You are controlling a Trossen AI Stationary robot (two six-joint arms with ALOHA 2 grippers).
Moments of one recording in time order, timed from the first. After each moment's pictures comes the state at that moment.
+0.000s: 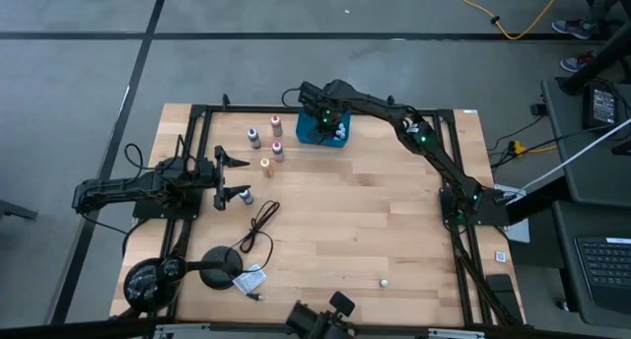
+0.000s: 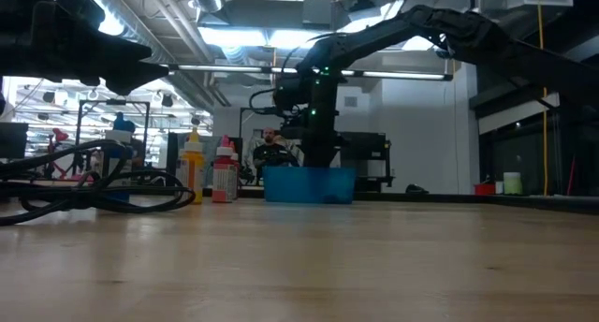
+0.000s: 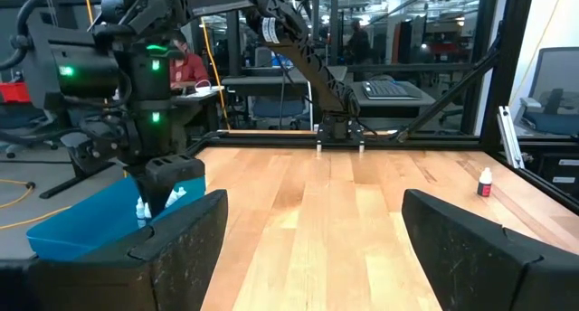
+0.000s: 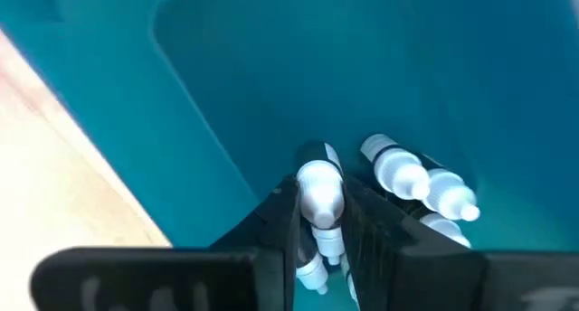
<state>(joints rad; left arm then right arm) 0.14 0.01 0.01 0.05 -0.01 0.01 -0.51 2.50 2.34 -1.26 0.03 0.12</state>
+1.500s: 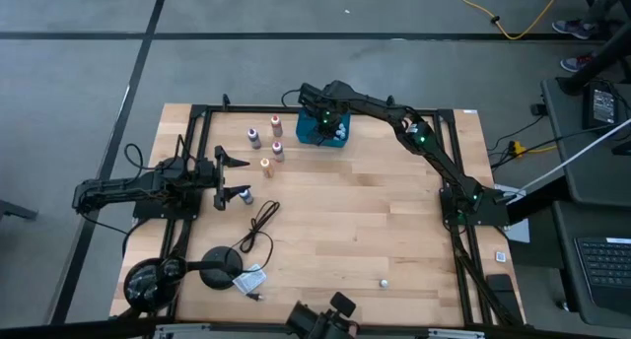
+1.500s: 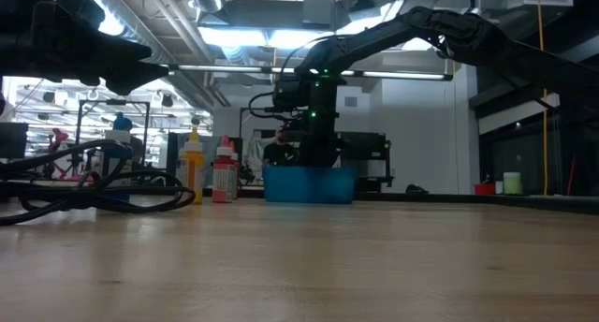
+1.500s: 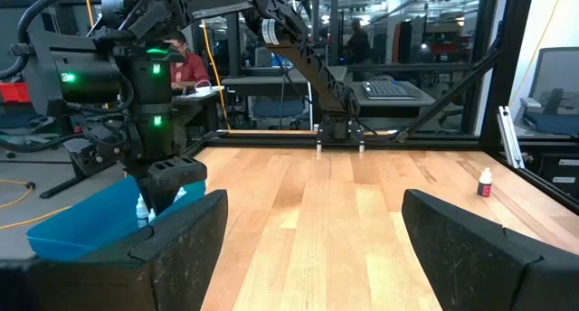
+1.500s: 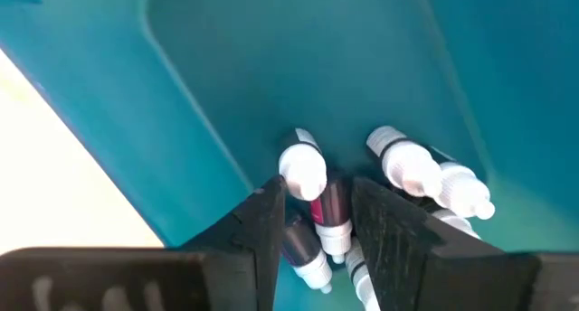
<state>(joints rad) 0.14 0.01 0.01 0.05 -0.01 0.01 -0.51 2.51 2.34 -1.27 0.03 0.13</state>
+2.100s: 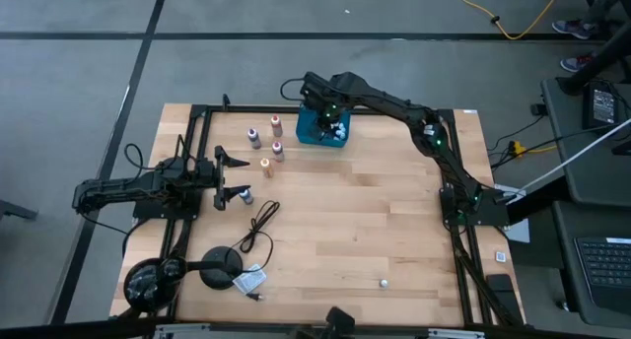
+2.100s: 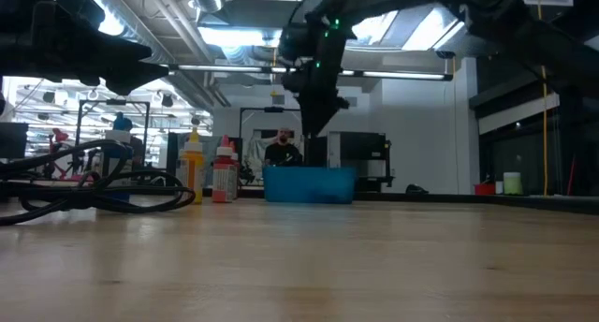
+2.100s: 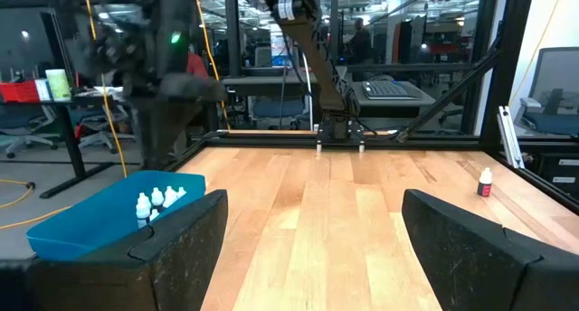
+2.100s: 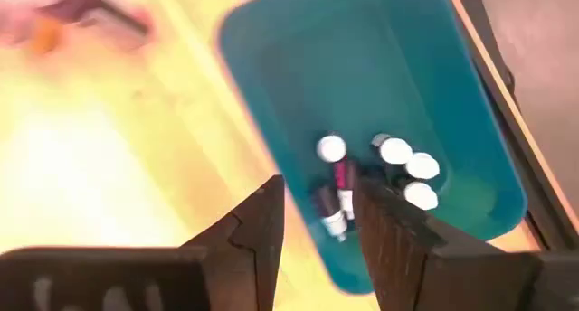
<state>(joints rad) 0.14 0.01 0.01 0.05 -0.01 0.01 -0.45 2.32 2.34 -1.29 0.02 0.10</state>
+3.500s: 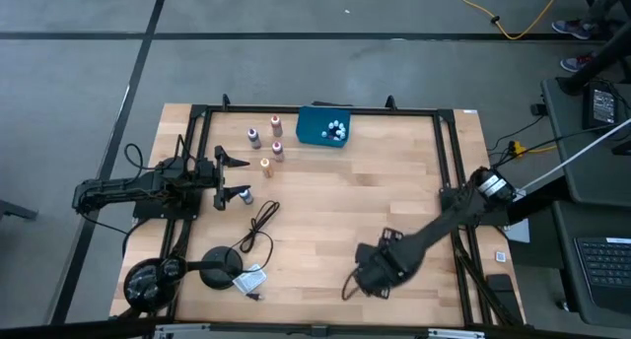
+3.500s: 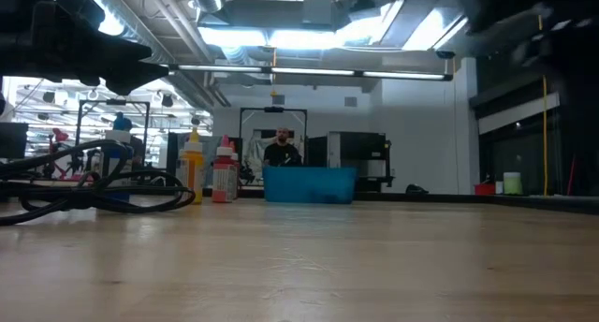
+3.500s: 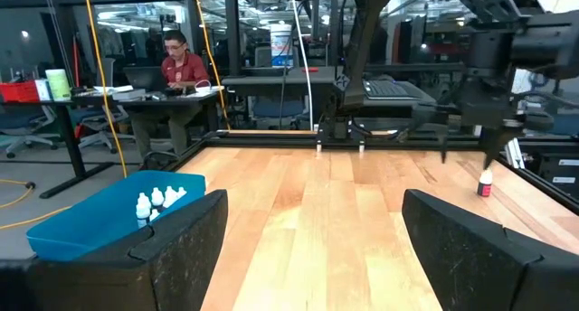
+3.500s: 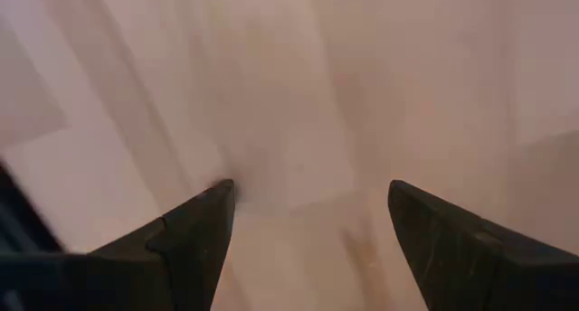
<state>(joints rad) 0.14 0.01 0.01 0.05 -0.01 0.01 0.62 1.88 1.40 -1.07 0.03 0.94</state>
